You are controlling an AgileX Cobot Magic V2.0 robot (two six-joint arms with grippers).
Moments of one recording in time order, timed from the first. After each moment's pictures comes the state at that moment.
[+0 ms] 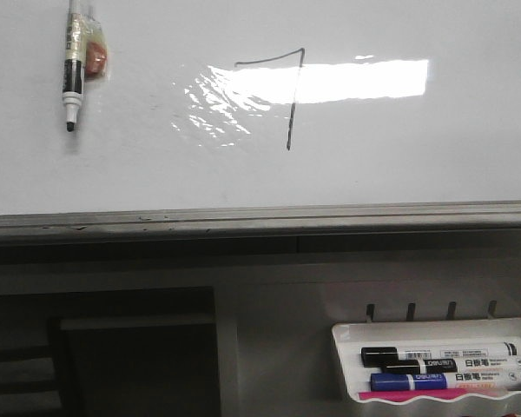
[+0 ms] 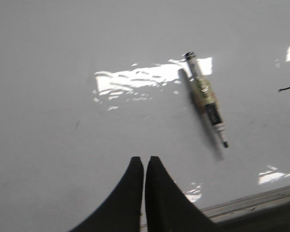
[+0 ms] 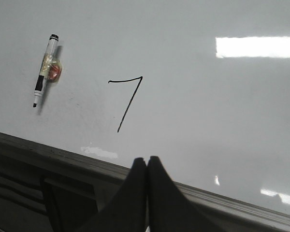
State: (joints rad) left arm -0.20 0.10 -0.07 -0.12 -0.02 0.20; right arm -0.01 0.15 -0.22 1.19 0.44 -1.16
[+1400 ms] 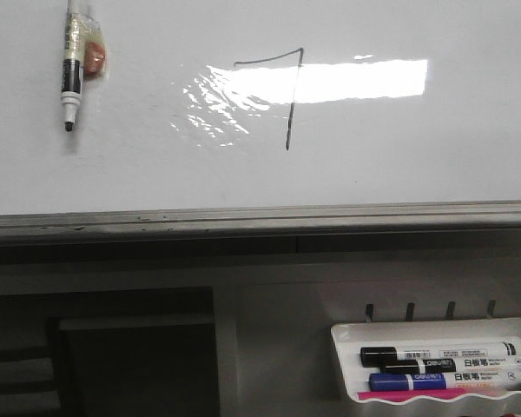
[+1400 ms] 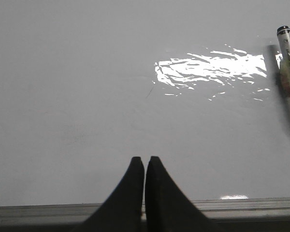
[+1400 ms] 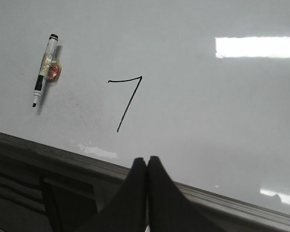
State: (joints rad) left arm 0.04 0.00 0.00 -0.10 0.03 0.11; right arm -0.01 0.15 -0.22 1.19 0.44 -1.16
